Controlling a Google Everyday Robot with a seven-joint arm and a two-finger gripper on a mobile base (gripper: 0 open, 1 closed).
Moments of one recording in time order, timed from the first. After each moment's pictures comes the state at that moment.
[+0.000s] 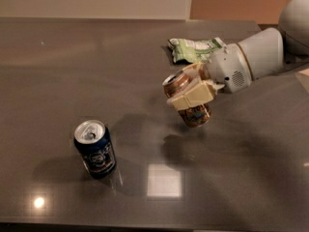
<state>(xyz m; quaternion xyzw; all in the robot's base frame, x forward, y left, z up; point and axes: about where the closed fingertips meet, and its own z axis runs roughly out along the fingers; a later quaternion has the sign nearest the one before) 0.482 -0.052 0.920 -0.58 0.65 0.38 0.33</state>
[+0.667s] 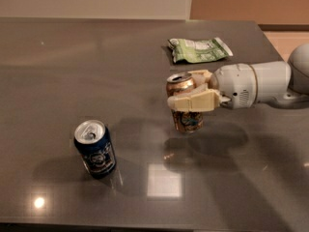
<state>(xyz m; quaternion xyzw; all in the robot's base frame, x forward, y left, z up) 0.472 -0.052 0.930 -0.49 0.58 0.48 0.43</state>
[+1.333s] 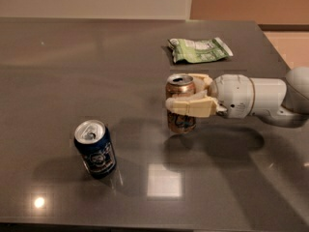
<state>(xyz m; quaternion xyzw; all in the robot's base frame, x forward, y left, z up) 0.471 -0.049 0.928 -0.47 0.53 0.49 0.50</state>
